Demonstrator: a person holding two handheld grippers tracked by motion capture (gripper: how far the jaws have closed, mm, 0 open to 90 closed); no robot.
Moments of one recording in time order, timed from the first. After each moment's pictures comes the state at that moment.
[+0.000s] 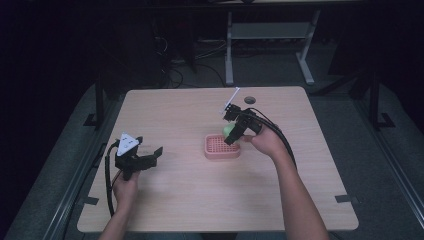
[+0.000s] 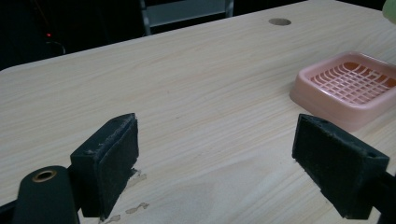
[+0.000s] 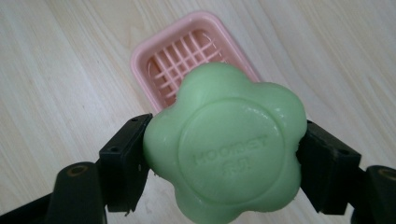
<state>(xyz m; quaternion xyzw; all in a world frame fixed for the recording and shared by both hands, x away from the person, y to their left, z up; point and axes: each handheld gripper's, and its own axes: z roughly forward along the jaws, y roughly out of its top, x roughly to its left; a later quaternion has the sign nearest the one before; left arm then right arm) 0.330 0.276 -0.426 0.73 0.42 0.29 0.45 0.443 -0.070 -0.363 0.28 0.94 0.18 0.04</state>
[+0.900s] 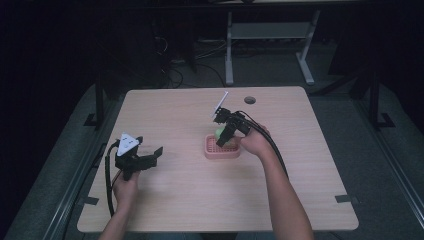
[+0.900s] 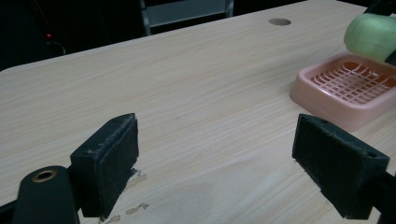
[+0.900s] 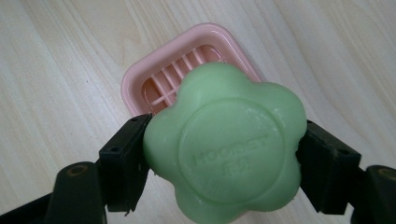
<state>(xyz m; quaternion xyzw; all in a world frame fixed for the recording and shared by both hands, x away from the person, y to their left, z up) 0.330 0.276 -0.426 0.73 0.43 0.29 0.45 0.458 -0.042 -0.391 0.28 0.95 0.17 0.03</state>
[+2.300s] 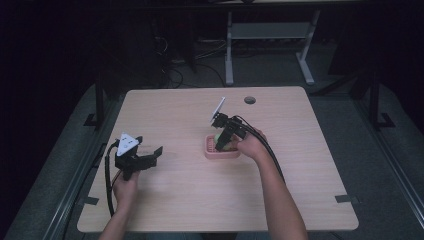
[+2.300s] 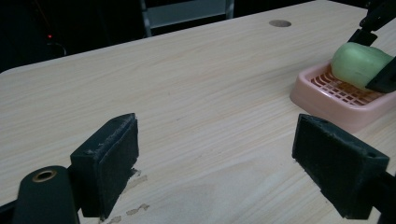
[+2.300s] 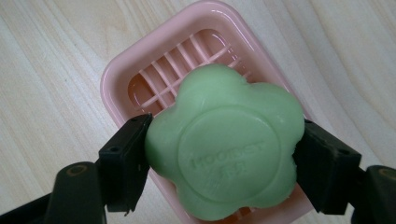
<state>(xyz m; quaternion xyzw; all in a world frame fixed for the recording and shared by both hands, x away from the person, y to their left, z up) 0.330 0.276 -0.425 0.73 0.43 0.29 0.45 0.462 -0.035 -0.416 0.30 0.94 0.14 0.01</state>
